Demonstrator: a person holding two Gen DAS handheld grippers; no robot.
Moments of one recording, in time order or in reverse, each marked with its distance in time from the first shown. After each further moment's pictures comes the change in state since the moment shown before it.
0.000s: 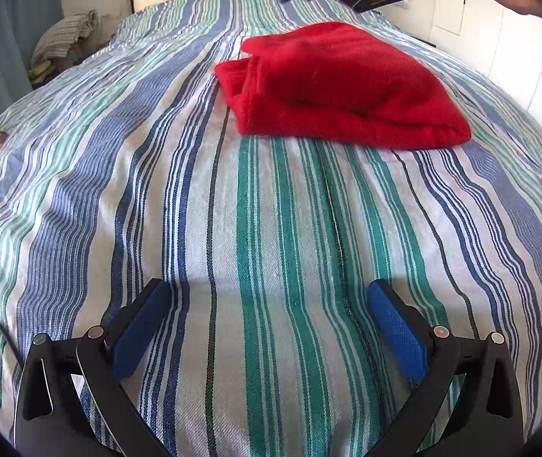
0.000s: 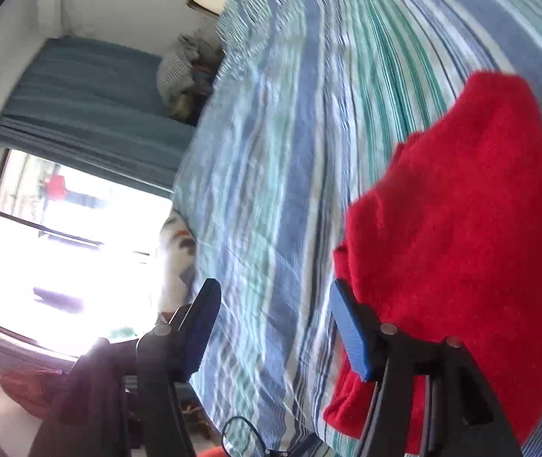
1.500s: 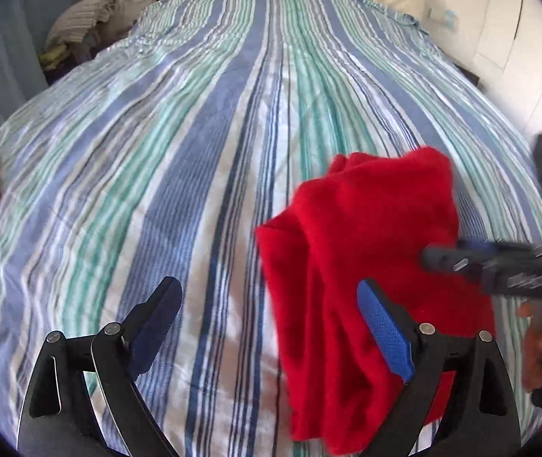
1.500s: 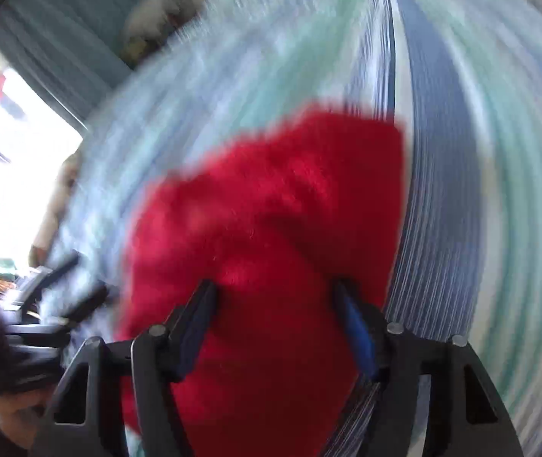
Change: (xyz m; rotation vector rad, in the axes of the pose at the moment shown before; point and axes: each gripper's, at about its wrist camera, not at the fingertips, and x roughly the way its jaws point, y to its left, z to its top) left arm 0.054 0.044 0.198 -0.120 0.048 0.058; right arm 0.008 -0.099 -0.004 -0.296 0.109 -0.454
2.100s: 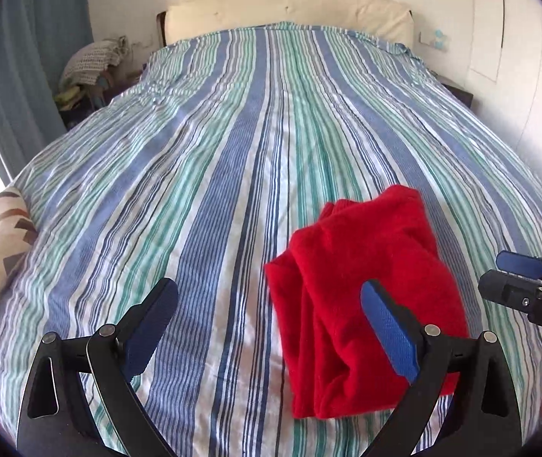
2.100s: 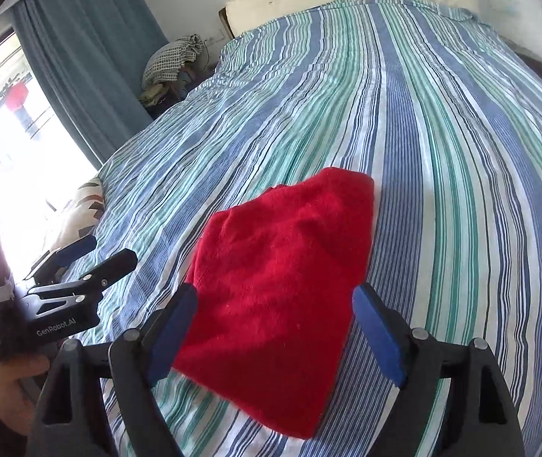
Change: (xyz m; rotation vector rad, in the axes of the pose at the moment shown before) left arm -0.072 -0.005 0.000 0.050 -0.149 0.045; right arm -0.119 0.035 -0.055 -0.042 -0.283 -0.002
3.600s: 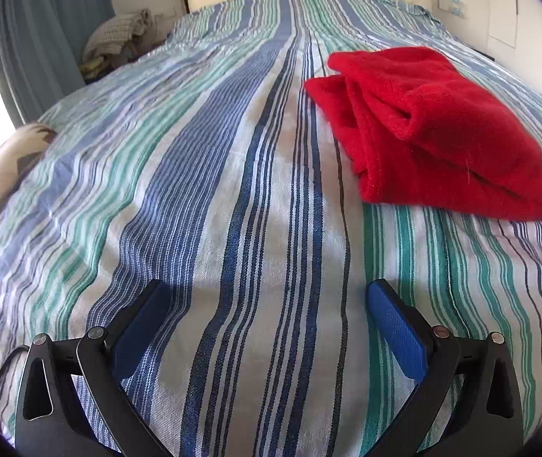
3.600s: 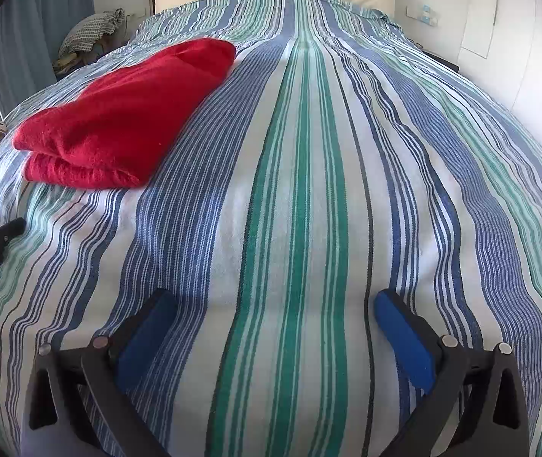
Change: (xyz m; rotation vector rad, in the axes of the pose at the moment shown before) left arm 0.026 0.009 -0.171 -0.002 0.062 0.115; right arm -0.009 -0.032 -0.200 -0.017 -0.004 -0.481
